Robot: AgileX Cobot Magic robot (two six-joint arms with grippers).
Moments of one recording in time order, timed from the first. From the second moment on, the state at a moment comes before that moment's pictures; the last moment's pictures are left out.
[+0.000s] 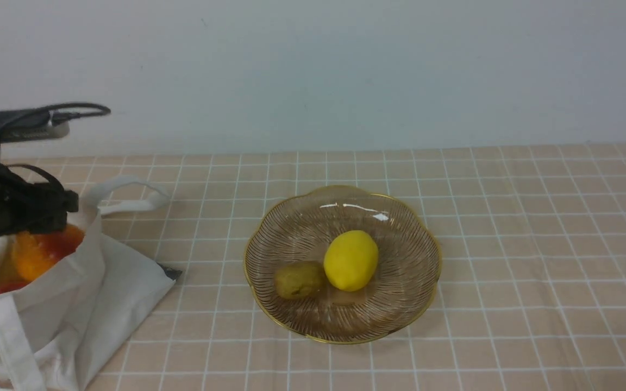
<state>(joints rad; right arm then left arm) 0.00 -0.02 0.02 -0.10 0.39 0.10 0.16 1.53 -1.02 -0.12 0.50 0.13</state>
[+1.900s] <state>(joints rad) 0.00 -0.02 0.02 -0.10 0.39 0.10 -0.43 1.55 -1.20 -0.19 0.36 0.14</state>
